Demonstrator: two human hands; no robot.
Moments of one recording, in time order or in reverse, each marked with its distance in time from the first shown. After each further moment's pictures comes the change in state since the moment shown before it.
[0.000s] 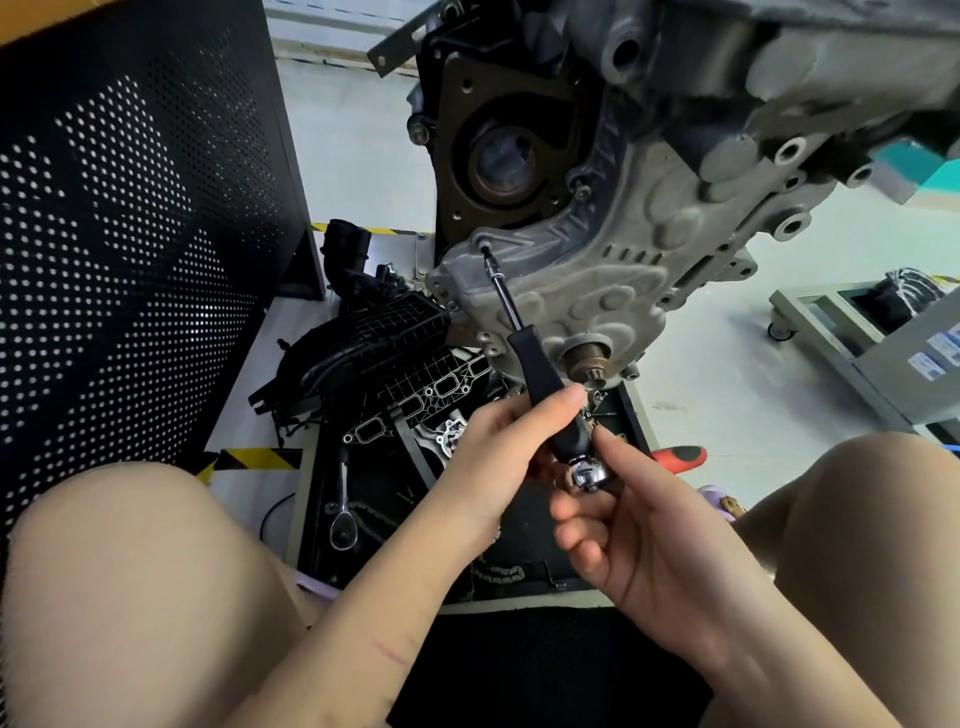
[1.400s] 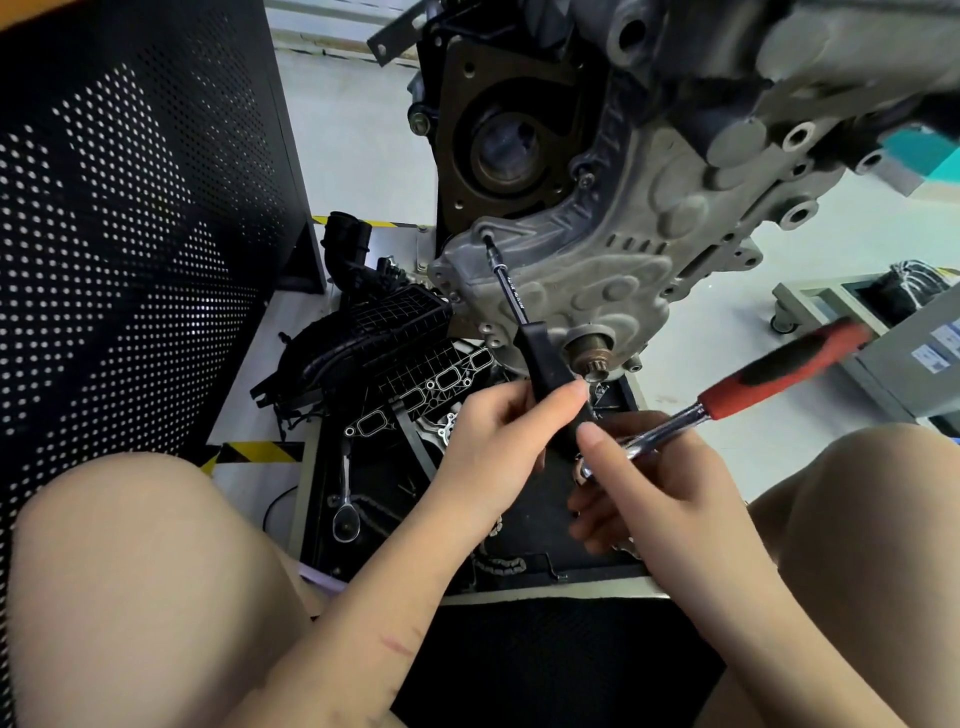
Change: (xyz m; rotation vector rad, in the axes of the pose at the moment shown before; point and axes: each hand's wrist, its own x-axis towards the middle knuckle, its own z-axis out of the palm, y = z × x) left_hand 0.000 -0.002 -0.002 0.282 0.147 0.115; right_hand -0.003 0.005 -0.001 -0.636 0.200 -0.564
